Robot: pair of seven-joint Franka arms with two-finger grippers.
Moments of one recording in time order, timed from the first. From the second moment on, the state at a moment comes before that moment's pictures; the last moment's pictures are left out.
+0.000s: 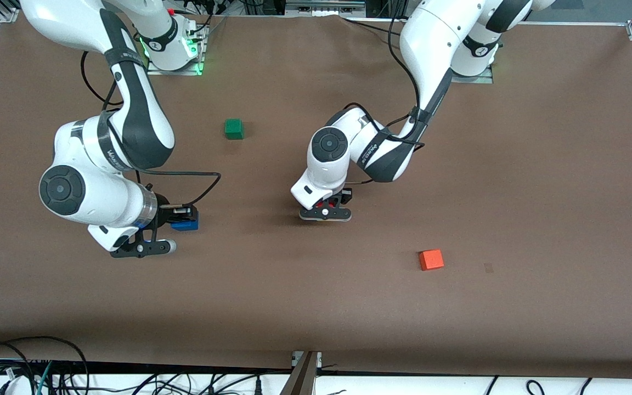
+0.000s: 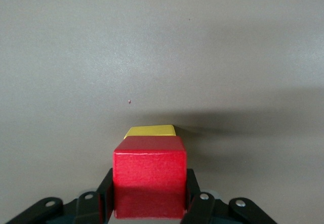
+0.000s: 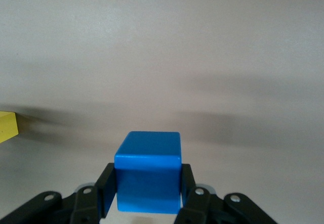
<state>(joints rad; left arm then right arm) -0.66 0.84 -0.08 -1.28 0.04 2.15 -0.72 0.35 0.58 -0.12 -1.32 0.18 1.79 0.12</state>
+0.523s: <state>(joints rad) -0.62 0.83 -0.07 -1.16 0.04 2.00 -0.74 0.38 0.58 -0.12 -1.32 0.18 1.79 0.17</state>
